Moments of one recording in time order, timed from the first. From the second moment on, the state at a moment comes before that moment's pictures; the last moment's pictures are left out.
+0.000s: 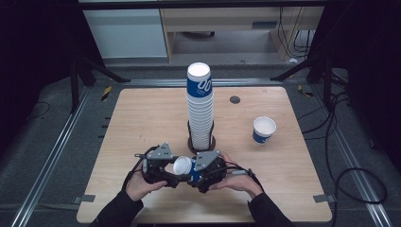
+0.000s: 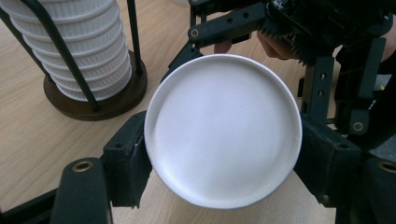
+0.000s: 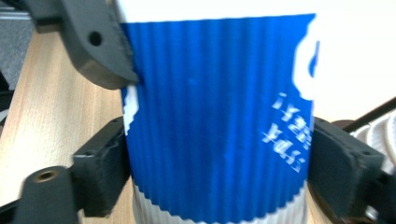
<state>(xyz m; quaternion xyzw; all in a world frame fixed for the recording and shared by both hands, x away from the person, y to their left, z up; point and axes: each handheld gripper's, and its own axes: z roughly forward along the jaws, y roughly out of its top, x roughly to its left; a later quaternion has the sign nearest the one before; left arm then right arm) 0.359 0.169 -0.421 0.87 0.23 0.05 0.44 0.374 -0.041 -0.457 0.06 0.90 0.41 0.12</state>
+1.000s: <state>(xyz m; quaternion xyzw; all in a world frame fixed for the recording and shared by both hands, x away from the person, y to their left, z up) 0.363 0.202 -0.403 0.80 0.25 0.06 0.54 0.389 -0.075 -0.440 0.13 0.84 0.52 0.07</state>
